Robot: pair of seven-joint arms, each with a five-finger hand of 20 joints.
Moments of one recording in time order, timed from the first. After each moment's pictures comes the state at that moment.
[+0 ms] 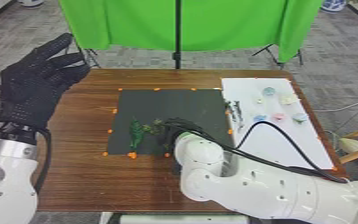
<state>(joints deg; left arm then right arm) 122.7 -42.1 -102.5 -137.1 30.4 17.5 15.2 -47.4 -63.4 13.4 -106.8 -101.6 -4.8 65.6</state>
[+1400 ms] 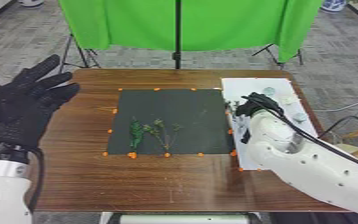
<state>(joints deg) 132.8 -45.5 -106.7 -139.8 30.1 20.5 15.9 -50.9 -43.4 25.3 -101.9 -106.7 2.5 67.9</state>
